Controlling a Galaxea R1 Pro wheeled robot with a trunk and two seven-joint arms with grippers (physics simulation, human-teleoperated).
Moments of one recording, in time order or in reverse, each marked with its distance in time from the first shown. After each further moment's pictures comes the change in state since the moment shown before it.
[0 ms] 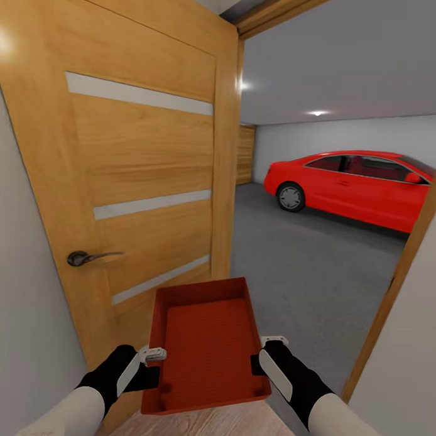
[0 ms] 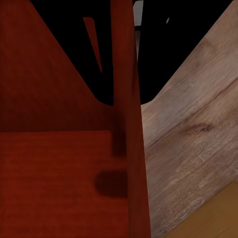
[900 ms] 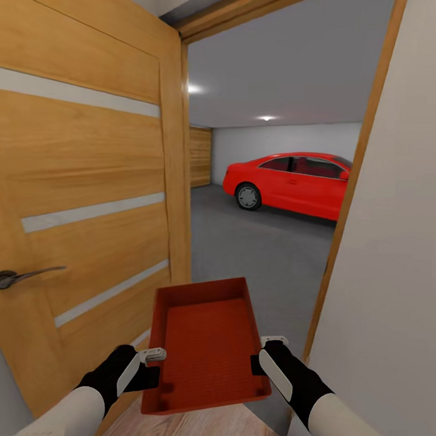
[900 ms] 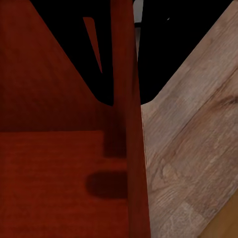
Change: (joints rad) left arm 0.000 0.000 0.000 0.000 0.000 0.000 0.000; right arm 0.000 0.000 0.000 0.000 0.000 0.000 0.000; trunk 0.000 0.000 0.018
